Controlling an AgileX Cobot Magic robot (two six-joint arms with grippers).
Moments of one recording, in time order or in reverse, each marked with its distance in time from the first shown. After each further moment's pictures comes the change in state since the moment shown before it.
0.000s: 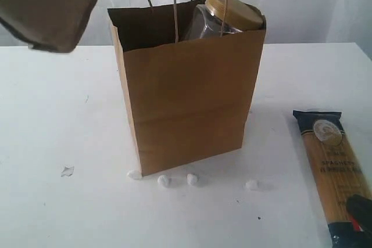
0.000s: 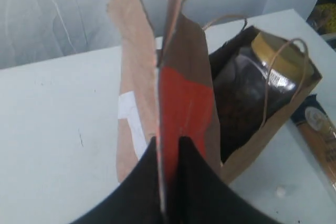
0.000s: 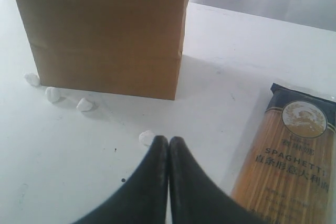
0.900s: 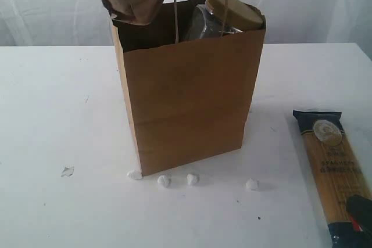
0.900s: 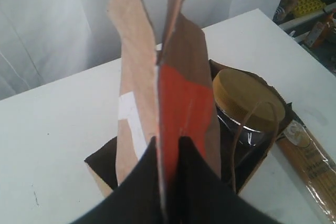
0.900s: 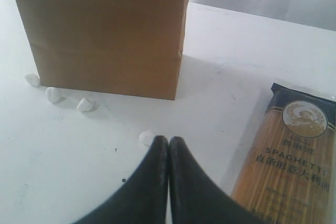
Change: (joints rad) left arm 0.000 0.380 -0.325 -0.145 -0.028 0.160; right arm 0.000 0.000 0.000 0.002 0.000 0.001
